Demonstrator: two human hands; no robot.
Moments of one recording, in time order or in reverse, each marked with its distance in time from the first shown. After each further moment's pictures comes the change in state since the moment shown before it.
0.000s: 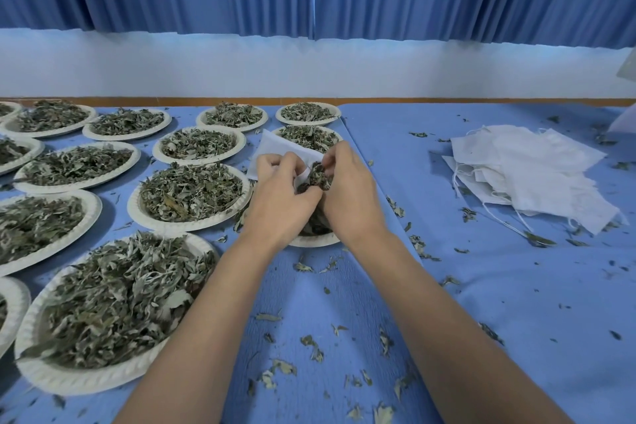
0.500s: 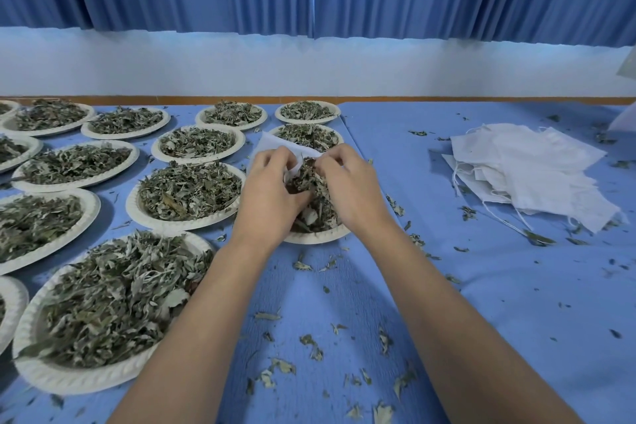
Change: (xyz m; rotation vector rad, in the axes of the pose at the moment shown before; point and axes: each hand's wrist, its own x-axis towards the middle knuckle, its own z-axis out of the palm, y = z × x) left_hand 0.002 -0.011 -0.004 0.107 0.139 0.199; right_hand 0.006 -0.009 -0.014 0.414 -0.093 0.247
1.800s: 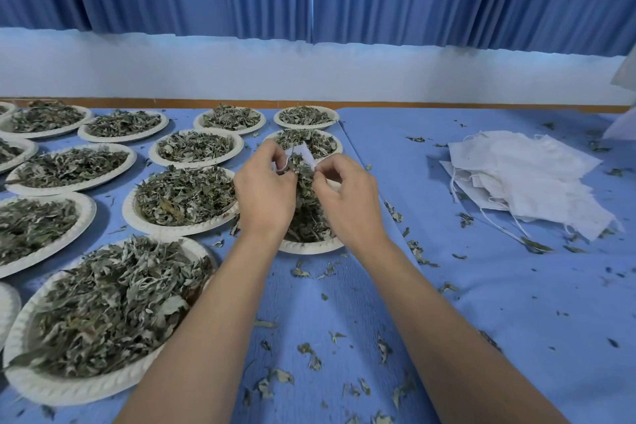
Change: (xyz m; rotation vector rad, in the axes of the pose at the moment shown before) left_hand 0.015 0.010 0.005 -0.075 0.240 -0.186; right_hand -0.003 0.016 0.007 -0.170 0.148 -0.345
